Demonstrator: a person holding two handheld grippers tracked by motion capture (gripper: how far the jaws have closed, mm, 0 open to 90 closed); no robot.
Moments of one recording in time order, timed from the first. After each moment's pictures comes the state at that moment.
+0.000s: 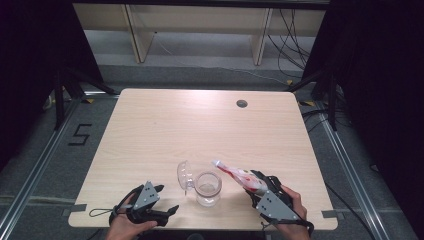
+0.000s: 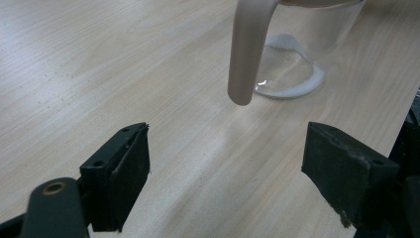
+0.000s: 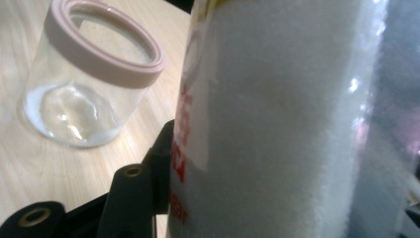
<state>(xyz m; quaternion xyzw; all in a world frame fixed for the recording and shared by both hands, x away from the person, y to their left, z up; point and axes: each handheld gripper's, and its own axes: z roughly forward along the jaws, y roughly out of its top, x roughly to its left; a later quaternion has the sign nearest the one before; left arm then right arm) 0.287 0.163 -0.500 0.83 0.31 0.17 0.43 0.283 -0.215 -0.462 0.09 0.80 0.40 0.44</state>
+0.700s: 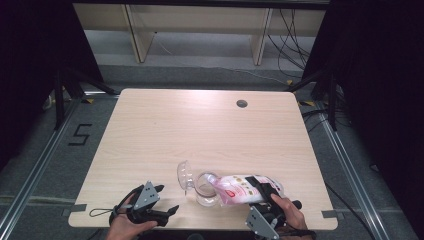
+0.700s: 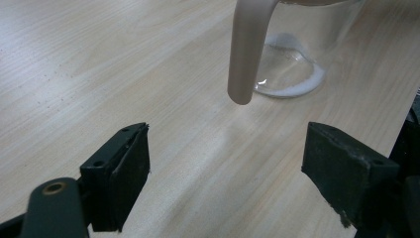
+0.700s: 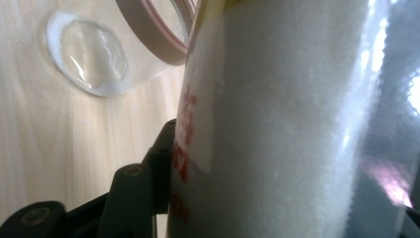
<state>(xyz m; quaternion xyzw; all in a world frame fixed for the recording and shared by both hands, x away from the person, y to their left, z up) 0.287 0.161 -0.501 0.83 0.32 0.16 0.44 0.263 -0.196 -0.457 -0.04 0.82 0.25 0.51</state>
